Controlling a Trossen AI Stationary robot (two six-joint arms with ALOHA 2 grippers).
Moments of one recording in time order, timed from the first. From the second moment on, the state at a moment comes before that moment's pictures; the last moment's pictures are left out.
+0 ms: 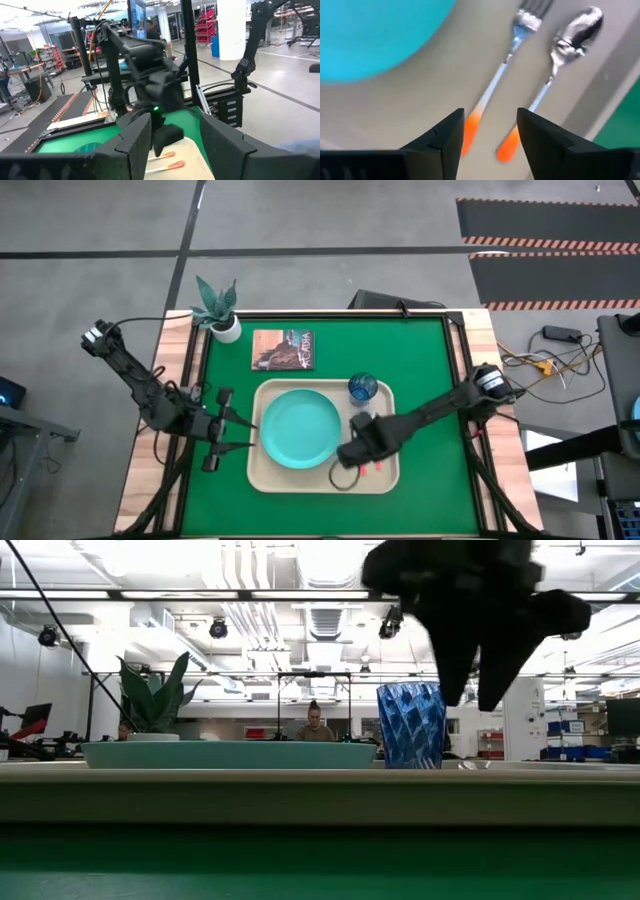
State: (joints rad) left arm -0.75 0.80 0.63 0.20 -0.58 0.14; right arm 0.38 1.92 1.51 -1.06 0.12 1.49
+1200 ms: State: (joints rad) left arm -0.75 0.87 0.63 0.24 -0.58 0.07; right arm 0.60 1.97 1.29 -0.67 0.64 0.72
